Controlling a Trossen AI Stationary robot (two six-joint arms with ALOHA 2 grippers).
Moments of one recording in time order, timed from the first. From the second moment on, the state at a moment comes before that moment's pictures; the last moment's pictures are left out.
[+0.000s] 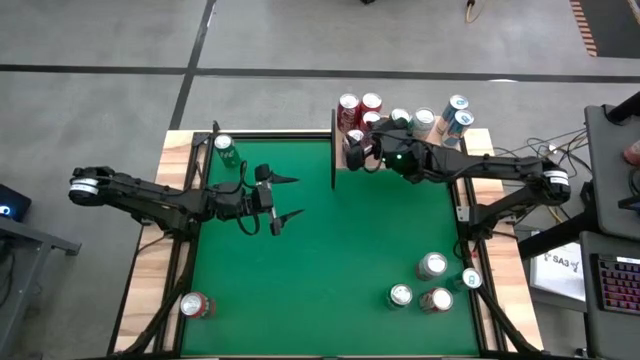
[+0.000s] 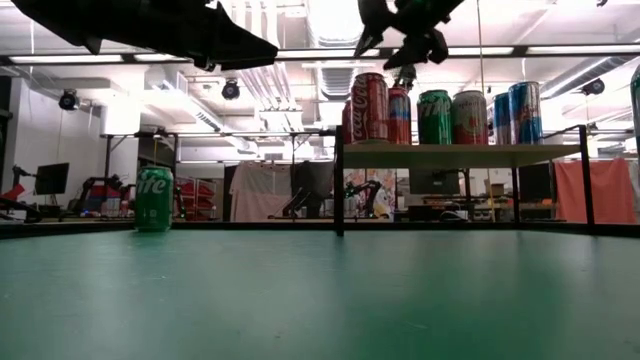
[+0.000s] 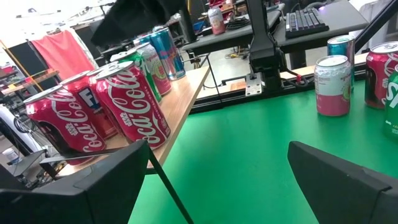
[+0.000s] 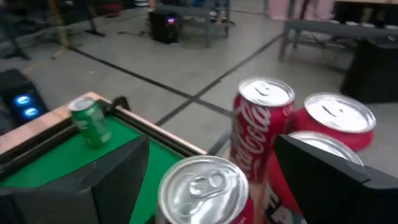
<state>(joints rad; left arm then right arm) -0.04 1.13 0.54 0.49 -0.30 0.29 -0.20 1.36 1.17 -0.14 0.64 0.29</state>
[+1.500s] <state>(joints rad) -0.04 1.13 0.54 0.50 -0.30 0.31 -0.26 1.54 1.58 -0.89 0.42 0.28</state>
